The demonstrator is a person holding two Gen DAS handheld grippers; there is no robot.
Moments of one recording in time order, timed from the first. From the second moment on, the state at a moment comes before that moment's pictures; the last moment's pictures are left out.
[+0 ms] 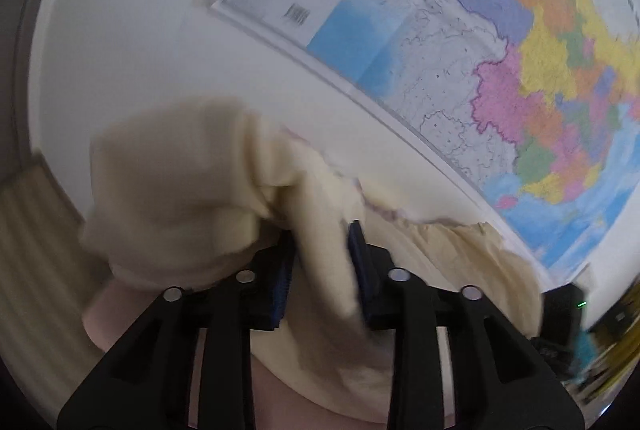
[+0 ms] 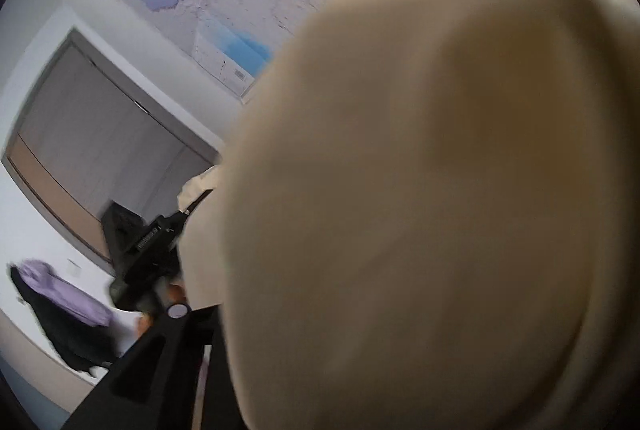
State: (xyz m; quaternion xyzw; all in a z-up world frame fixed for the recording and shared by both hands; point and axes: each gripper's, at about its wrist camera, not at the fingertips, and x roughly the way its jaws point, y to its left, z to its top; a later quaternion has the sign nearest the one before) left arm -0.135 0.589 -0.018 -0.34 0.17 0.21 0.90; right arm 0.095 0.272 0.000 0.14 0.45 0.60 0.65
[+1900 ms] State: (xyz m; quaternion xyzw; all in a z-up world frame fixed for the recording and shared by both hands) left arm -0.139 0.520 -0.002 -0.20 0.31 0.35 0.86; right arm 0.094 0.224 0.034 -0.10 0.37 0.50 0.78
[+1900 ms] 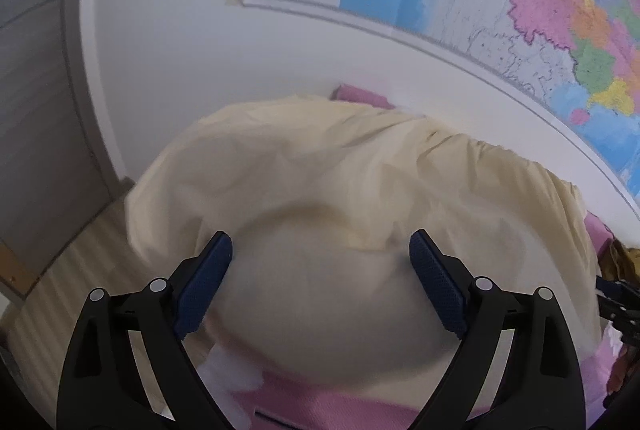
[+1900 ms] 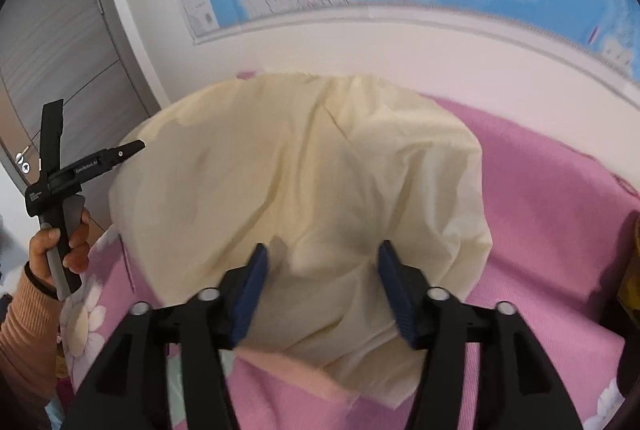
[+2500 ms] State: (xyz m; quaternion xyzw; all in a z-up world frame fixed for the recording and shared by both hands) left arm -0.148 0.380 0.028 -0.14 0.31 0.35 0.87; right arm 0.033 0.199 0.054 -0.10 0.31 0.51 0.80
